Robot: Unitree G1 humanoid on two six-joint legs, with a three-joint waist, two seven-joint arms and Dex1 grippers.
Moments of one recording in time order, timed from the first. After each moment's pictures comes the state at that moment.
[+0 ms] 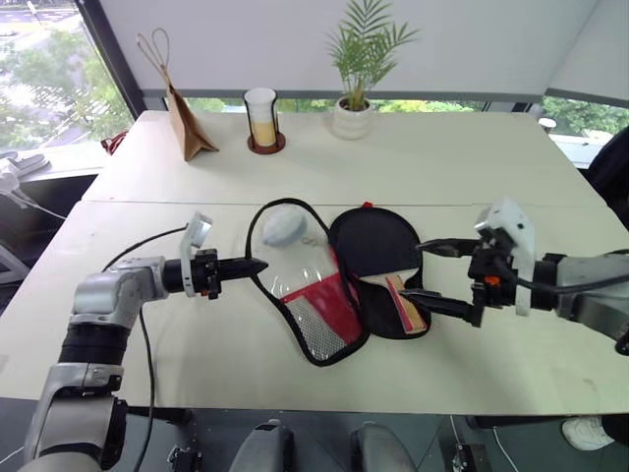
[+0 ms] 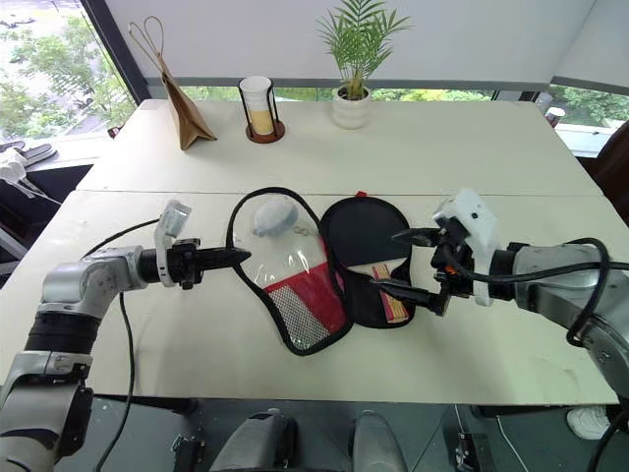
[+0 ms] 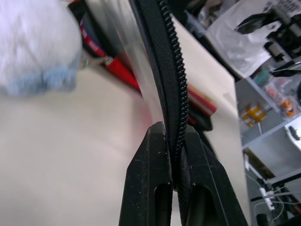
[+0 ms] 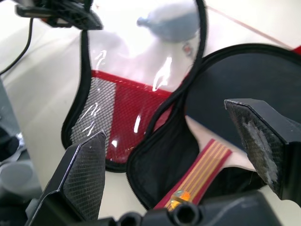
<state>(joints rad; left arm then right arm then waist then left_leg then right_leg) -0.56 0.62 0.05 0.26 -0.62 0.83 -1.28 -0.21 -1.09 -0.27 -0.63 0.87 0.88 0.72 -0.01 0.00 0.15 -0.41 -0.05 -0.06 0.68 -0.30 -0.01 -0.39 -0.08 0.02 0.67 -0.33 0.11</state>
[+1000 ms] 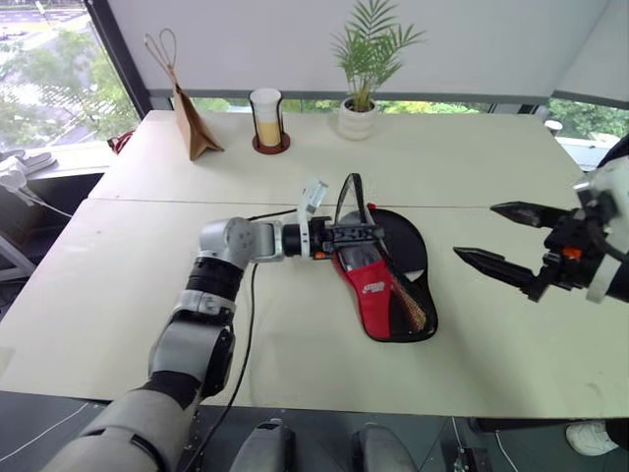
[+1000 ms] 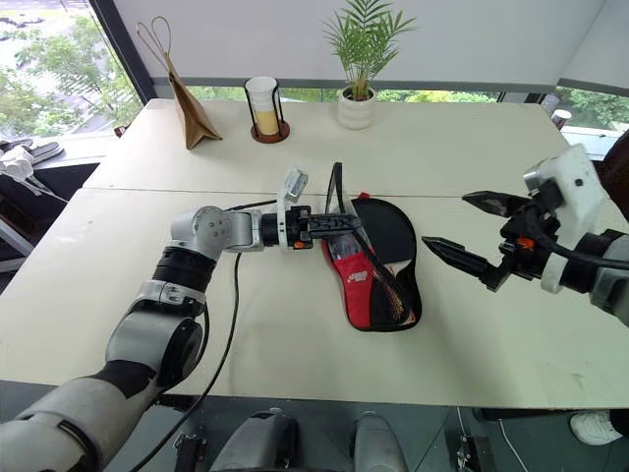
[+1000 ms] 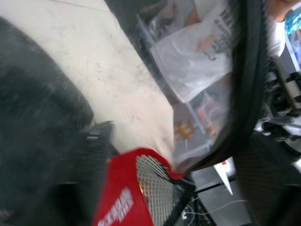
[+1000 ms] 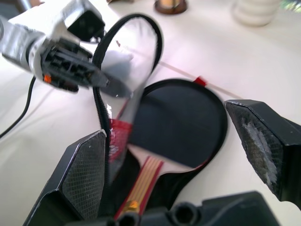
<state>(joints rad) -1.01 0.13 0.01 0.62 -0.66 1.06 -0.96 -0.12 -1.10 -0.66 -0.66 0.95 1.01 0.60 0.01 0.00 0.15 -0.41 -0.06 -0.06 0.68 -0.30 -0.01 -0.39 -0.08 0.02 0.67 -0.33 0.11</state>
